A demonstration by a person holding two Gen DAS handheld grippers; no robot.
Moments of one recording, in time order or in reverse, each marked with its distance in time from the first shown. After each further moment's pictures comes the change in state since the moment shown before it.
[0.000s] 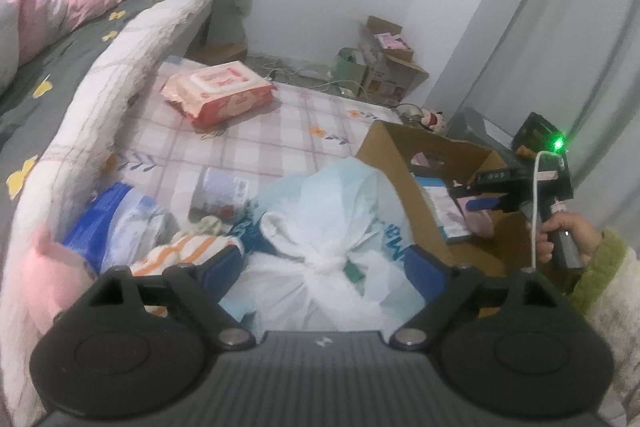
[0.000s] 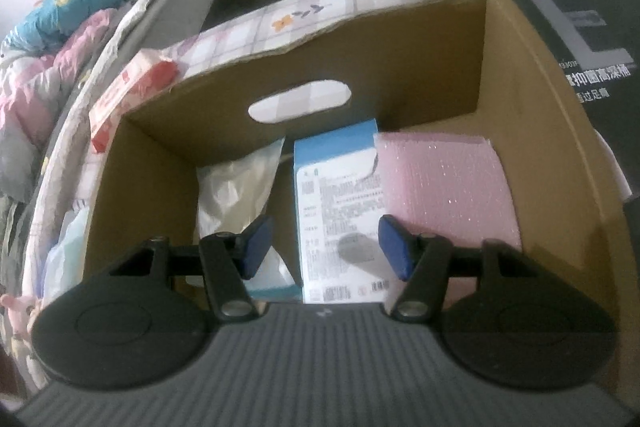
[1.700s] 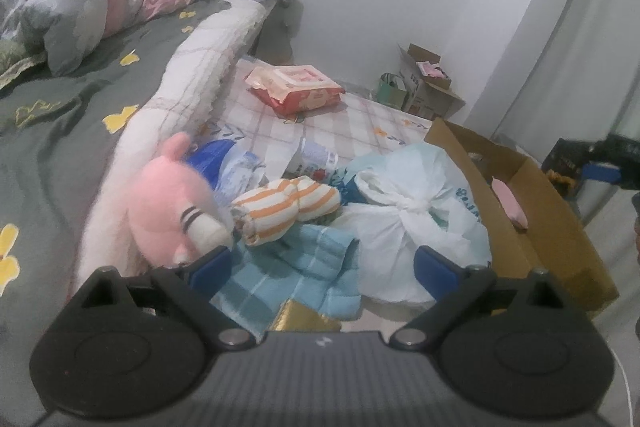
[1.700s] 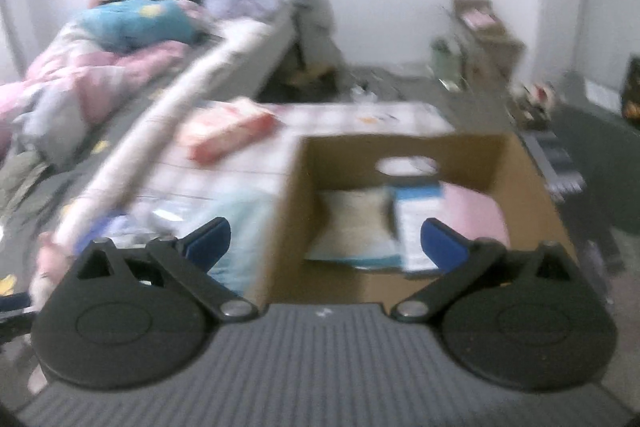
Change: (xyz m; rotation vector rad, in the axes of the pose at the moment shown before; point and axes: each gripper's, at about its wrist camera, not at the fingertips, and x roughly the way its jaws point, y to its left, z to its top) left arm -0.062 0.069 -0.077 -0.079 -0.096 0.080; right arm -0.170 0.158 -0.125 -0.291 -0.355 -0.065
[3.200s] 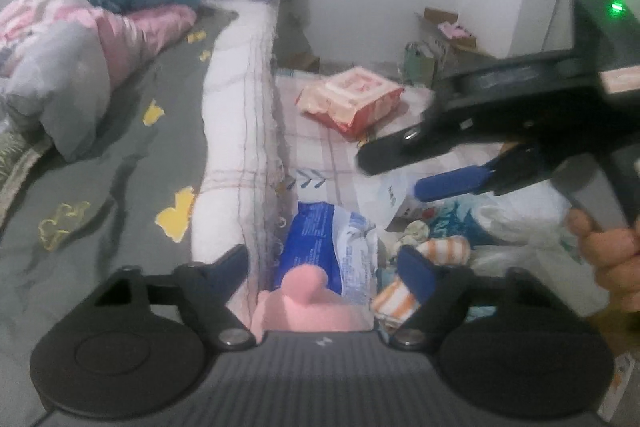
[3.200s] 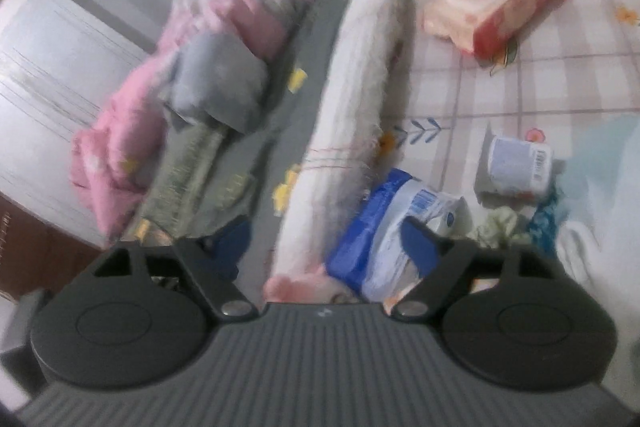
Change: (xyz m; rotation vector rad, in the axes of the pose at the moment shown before) left arm 0.065 0.067 0.093 0.219 0.086 0.131; right arm 0.193 0.237 0.022 0.250 0.392 0.538
